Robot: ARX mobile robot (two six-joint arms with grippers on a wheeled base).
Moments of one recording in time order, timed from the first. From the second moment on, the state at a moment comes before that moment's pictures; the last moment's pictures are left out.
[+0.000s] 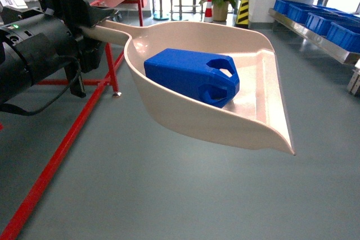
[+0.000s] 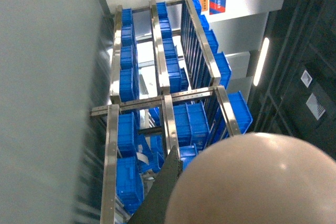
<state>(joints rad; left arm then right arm) -0.21 1.94 0.81 1.28 0.18 -1.43 0.43 0.51 0.19 0.47 0.45 -0.14</state>
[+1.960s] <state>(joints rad) -0.21 1.94 0.81 1.29 0.18 -1.43 0.42 0.51 0.19 0.47 0.45 -0.14</state>
